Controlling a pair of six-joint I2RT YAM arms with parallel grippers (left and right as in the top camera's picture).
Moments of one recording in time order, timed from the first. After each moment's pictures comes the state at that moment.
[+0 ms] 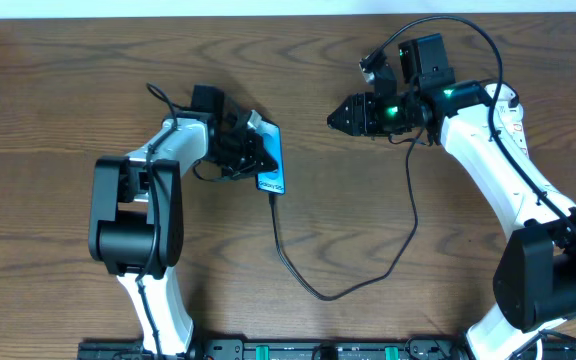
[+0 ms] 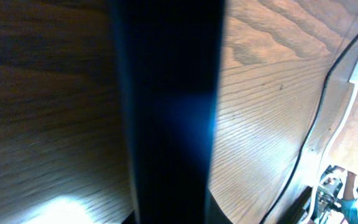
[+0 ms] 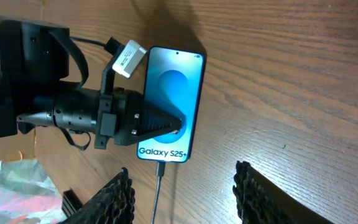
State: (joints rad) left arm -0.11 2.06 1.27 -0.63 0.74 -0.21; right arm 0.28 1.81 1.46 -0.66 -0.65 0.30
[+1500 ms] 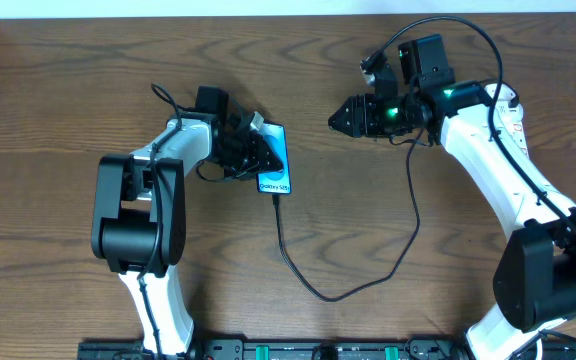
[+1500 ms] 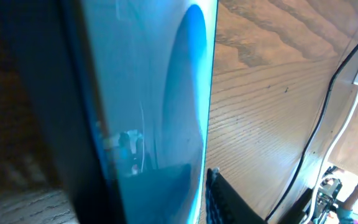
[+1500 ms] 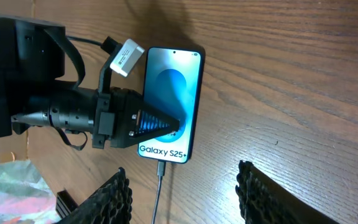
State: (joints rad) left arm -0.12 2.08 1.27 -0.62 0.73 -0.23; right arm 0.28 1.81 1.46 -0.67 -0.63 0.29
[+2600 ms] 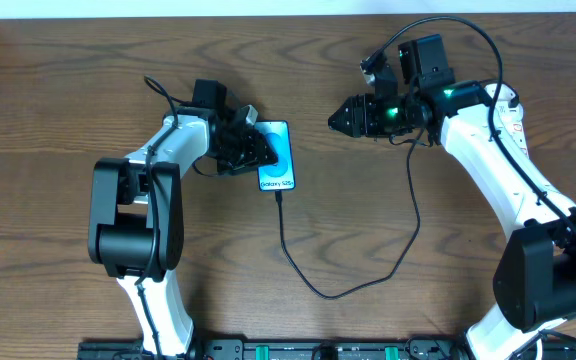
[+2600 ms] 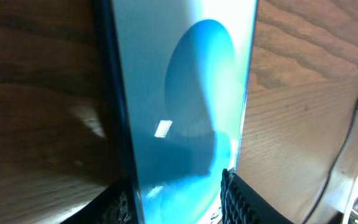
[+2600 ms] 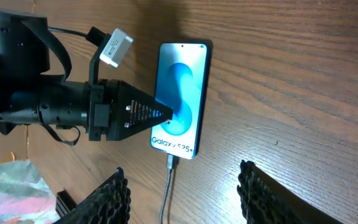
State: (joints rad) left arm -0.11 2.05 1.29 -0.64 0.59 -0.23; right arm 0.28 1.81 1.46 -0.67 -0.63 0.29
